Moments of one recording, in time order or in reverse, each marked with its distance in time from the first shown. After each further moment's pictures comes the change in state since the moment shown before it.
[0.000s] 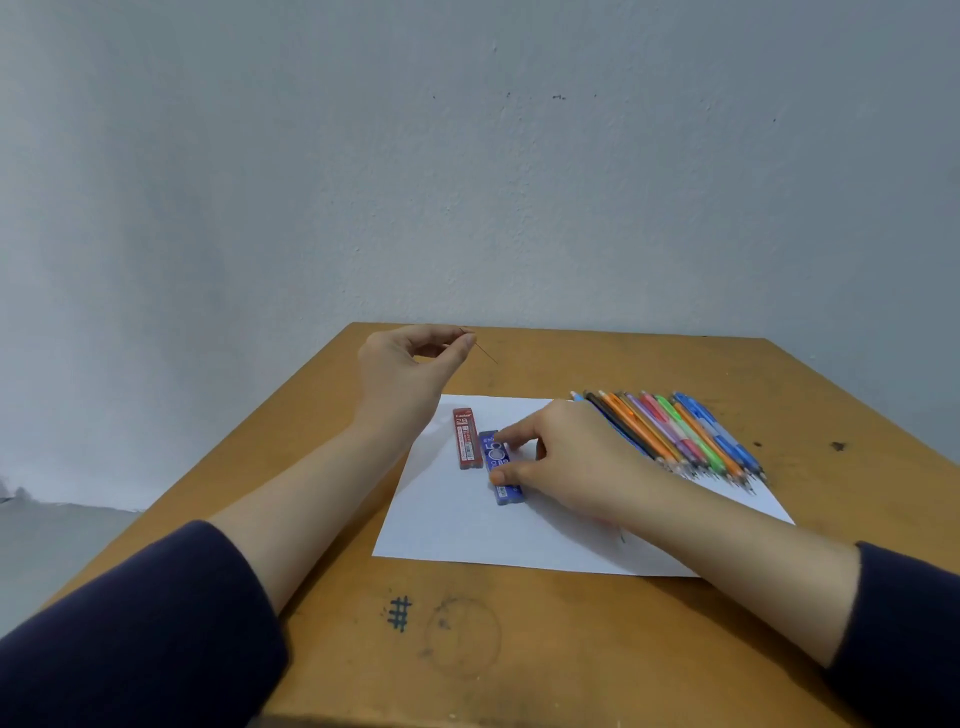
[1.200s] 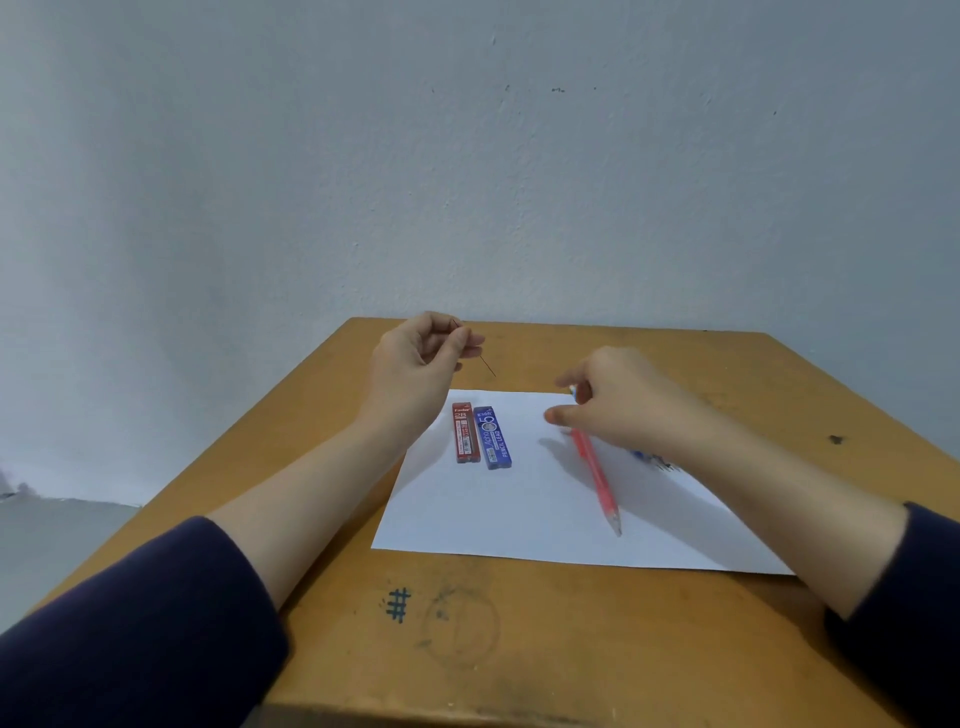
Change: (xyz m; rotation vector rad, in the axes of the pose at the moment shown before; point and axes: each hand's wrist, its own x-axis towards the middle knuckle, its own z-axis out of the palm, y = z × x) left_hand -0.001 -0.002 0.006 -0.136 -0.134 -0.076; right_hand 0.011 0.026 -0.037 -0.151 0.058 0.150
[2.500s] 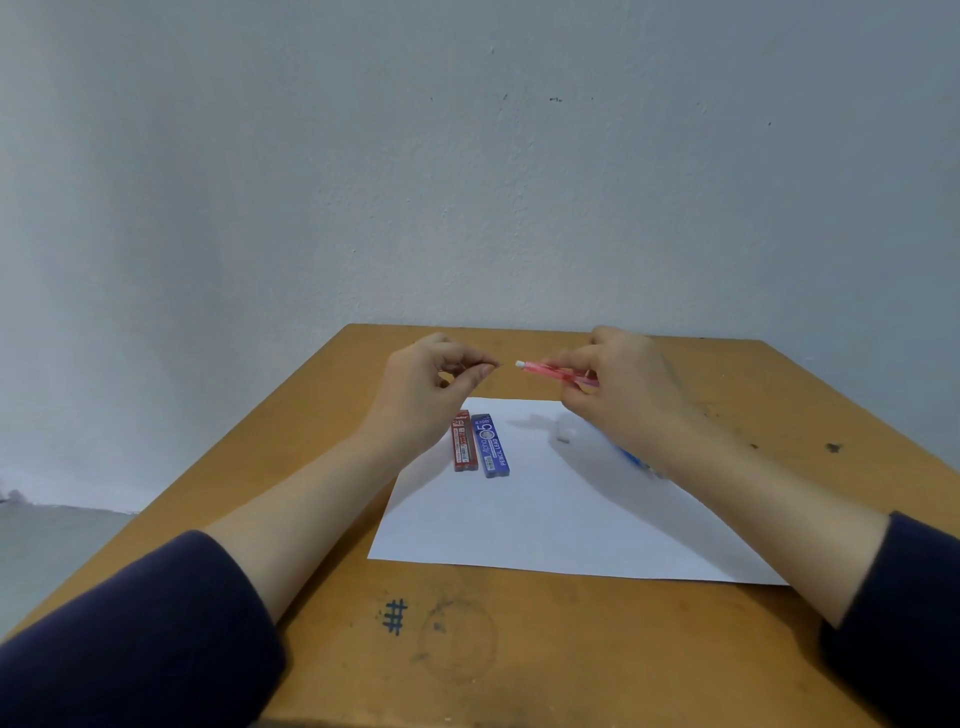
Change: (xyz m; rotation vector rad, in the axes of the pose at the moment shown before) left_hand -0.002 -0.003 -0.001 0.361 -0.133 0.213; right_hand 0.003 0.008 0.005 -0.009 0.354 -0.177
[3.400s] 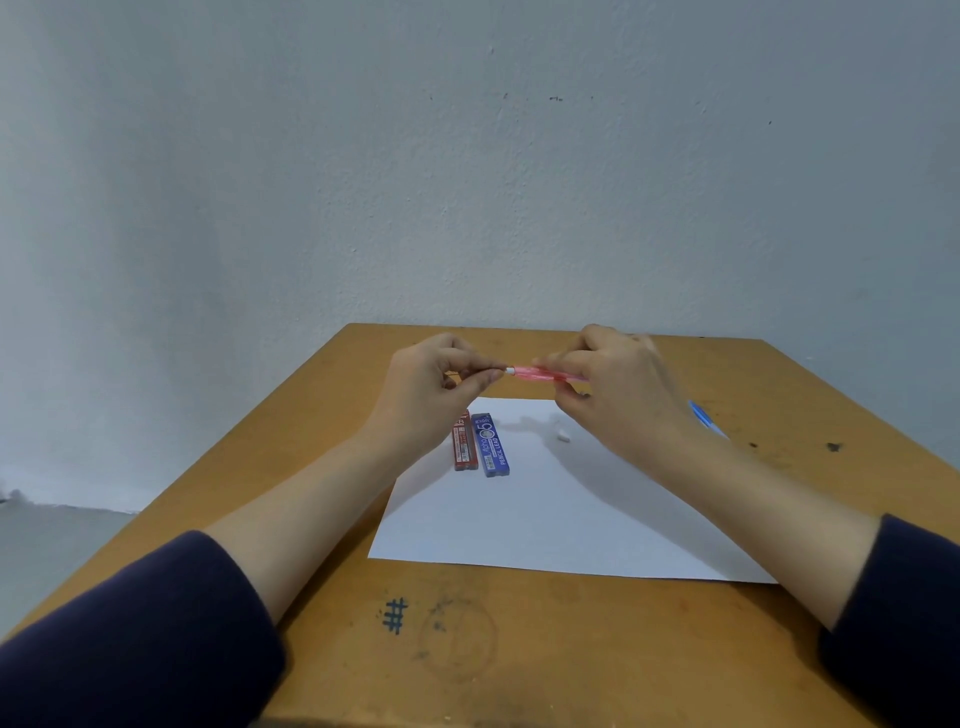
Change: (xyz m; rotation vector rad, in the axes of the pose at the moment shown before) left_hand -0.002 0.004 0.001 -0.021 -0.010 0.059; right_hand 0.004 0.012 0.025 -0.054 0.345 -0.247
